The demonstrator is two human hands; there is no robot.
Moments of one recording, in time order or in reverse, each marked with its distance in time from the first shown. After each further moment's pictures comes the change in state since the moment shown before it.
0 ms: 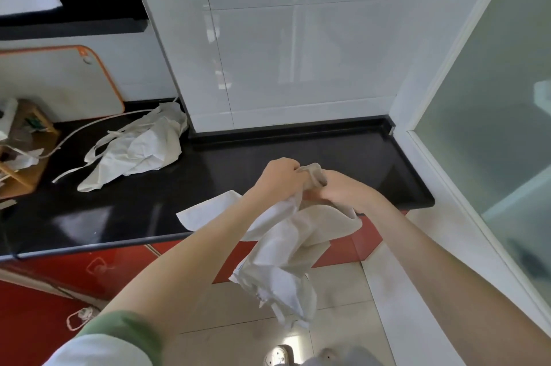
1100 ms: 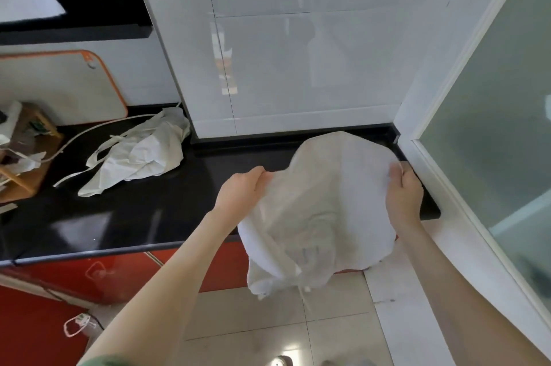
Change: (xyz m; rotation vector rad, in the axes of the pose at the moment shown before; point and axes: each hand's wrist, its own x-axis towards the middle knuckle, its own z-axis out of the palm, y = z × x) left_hand -0.005 -0.073 -0.021 0.229 0.312 0.138; right_hand -0.009 0.084 -0.027 0.416 0.984 0.069
